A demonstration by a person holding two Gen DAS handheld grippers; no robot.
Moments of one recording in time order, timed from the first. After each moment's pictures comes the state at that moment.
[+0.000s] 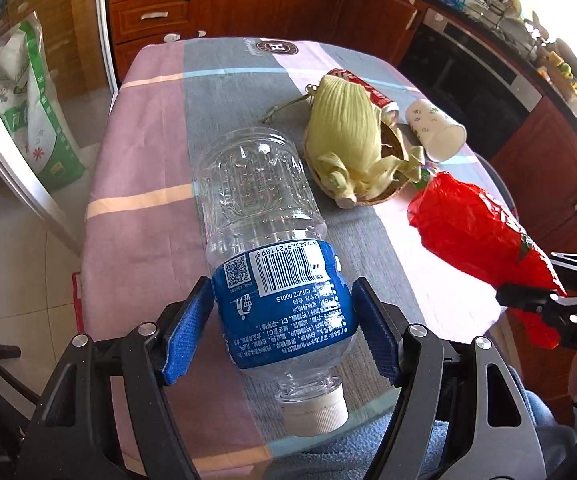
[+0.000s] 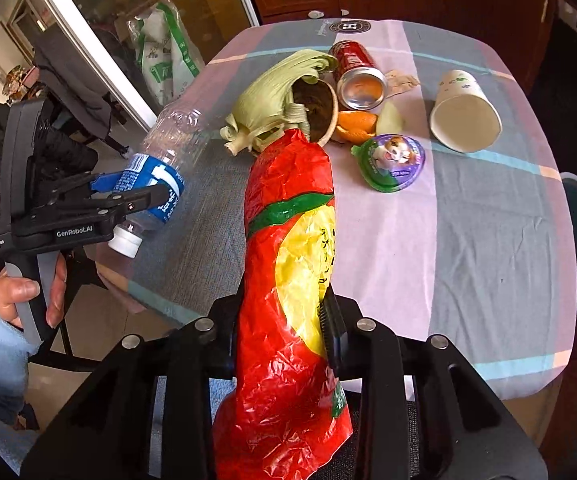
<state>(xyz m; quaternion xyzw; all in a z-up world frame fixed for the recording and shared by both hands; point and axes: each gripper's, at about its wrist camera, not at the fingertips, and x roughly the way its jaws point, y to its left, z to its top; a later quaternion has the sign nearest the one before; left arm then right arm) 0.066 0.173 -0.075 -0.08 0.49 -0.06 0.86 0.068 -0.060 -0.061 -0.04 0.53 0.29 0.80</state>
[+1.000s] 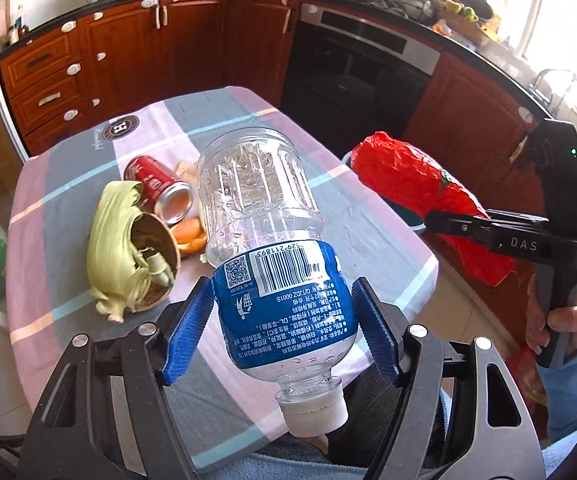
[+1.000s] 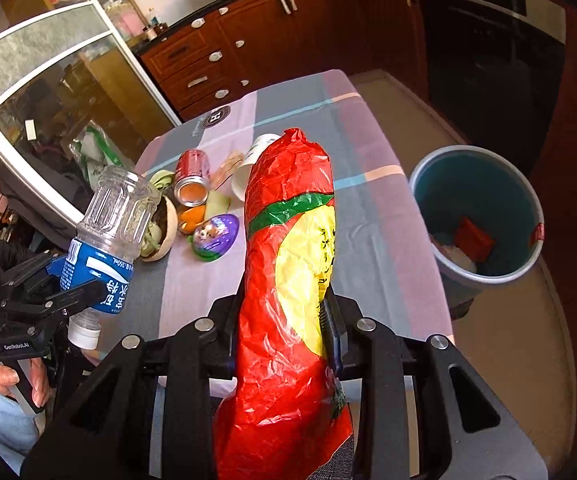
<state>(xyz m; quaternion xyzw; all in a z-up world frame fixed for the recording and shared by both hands) 0.096 -0.008 -0.002 0.02 0.45 -0.20 0.87 0.102 -0.240 -0.023 0.10 0.46 0.17 0.86</state>
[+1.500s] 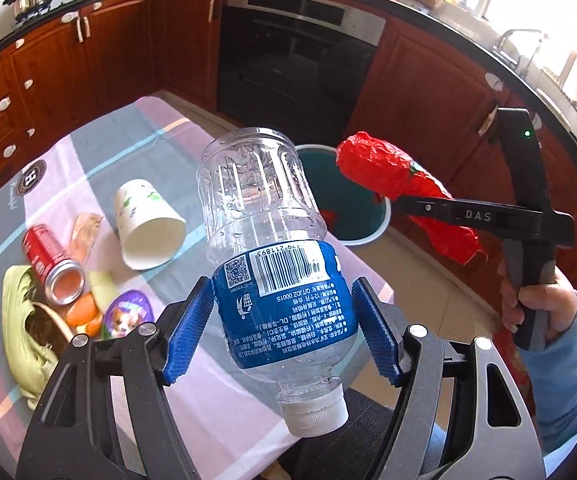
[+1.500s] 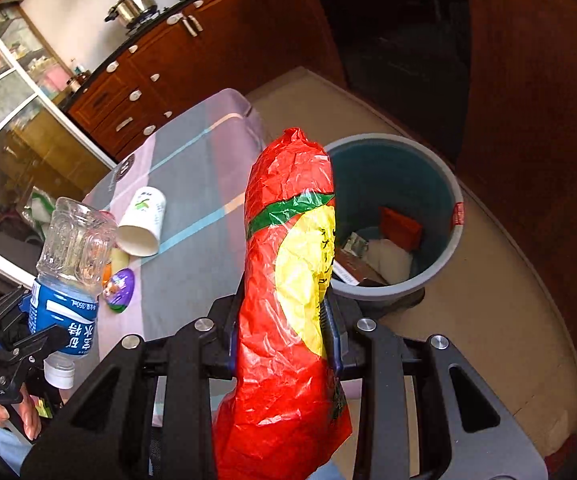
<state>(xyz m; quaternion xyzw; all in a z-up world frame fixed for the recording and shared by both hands) 0.153 -0.127 -0.010 0.06 0.46 -0.28 0.84 0.140 -0.367 -0.054 0.18 0.47 0.06 0.86</state>
